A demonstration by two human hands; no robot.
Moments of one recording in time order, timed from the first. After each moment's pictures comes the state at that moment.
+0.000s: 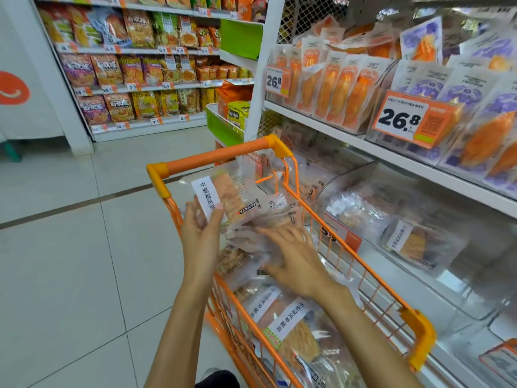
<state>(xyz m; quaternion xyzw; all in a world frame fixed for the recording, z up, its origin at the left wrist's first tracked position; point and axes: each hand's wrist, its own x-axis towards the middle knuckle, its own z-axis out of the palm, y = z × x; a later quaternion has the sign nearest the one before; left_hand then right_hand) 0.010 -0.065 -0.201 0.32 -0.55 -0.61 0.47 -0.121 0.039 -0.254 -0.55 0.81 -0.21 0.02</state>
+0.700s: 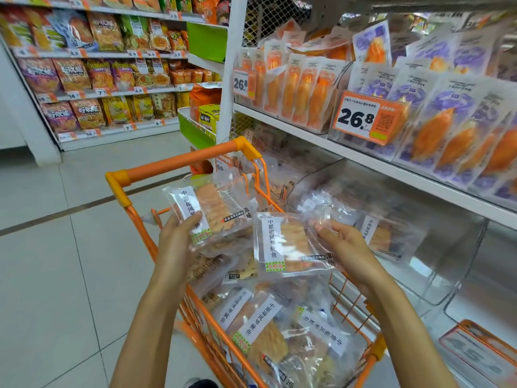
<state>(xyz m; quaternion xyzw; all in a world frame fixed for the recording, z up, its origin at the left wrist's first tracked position) -0.002 -0.069 -0.204 0.33 -0.51 -0.71 0.35 -0.171 0.127 -0.211 -0.26 0.71 -0.61 0.22</state>
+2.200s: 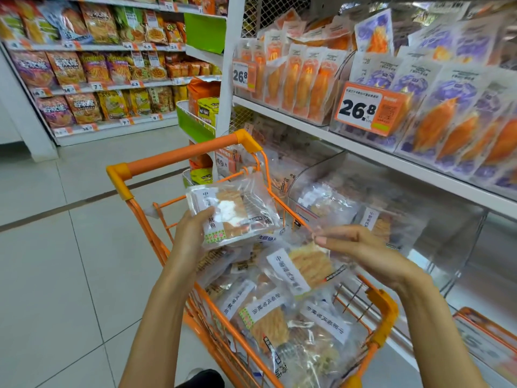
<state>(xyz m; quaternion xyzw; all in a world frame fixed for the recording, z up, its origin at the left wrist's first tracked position) -0.014 -0.066 -0.200 0.33 -0.50 -0.74 0.29 -0.165 0.152 -0.187 -0.36 0.72 -0.50 0.32</state>
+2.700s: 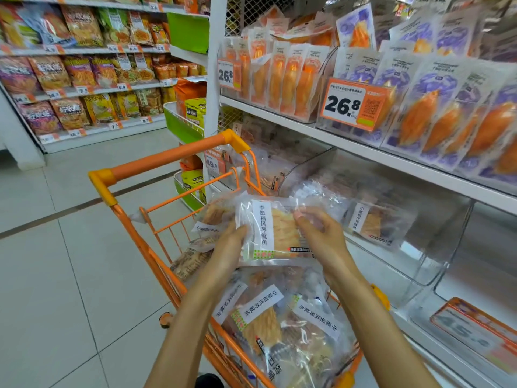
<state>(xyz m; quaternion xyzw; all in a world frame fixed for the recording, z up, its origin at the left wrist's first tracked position) -0.047 -0.021 -0.217 0.30 -0.60 -0.72 0.17 -0.141 0.103 -0.211 -0.17 0.71 -0.67 0.14</state>
